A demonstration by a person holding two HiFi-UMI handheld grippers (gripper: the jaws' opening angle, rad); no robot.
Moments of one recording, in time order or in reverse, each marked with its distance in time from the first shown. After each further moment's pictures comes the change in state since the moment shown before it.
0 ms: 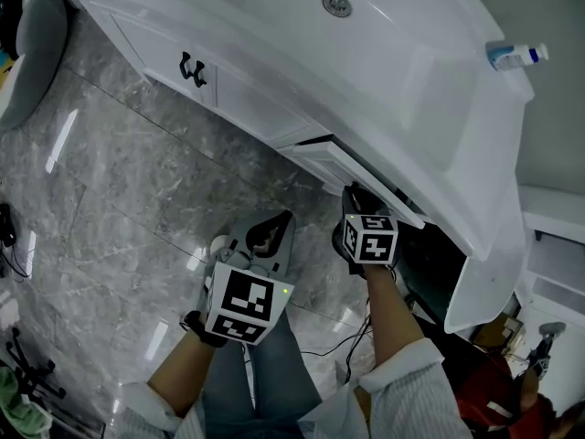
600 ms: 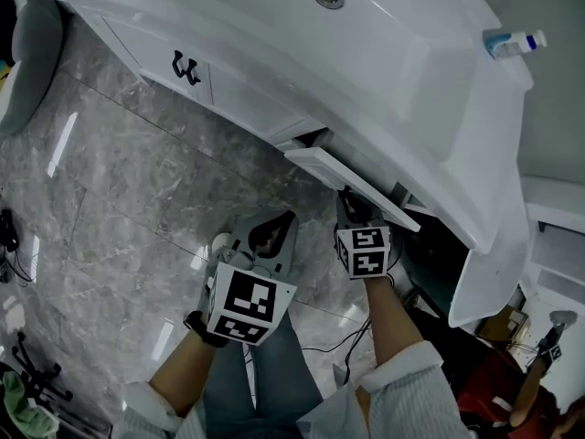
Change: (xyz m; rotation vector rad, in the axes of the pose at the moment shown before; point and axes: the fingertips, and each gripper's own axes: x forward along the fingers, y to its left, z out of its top) left arm 0.003 -0.014 -0.004 0.022 0.017 -0.026; right arm -0.014 0.020 -0.018 -0.134 -0.053 0.034
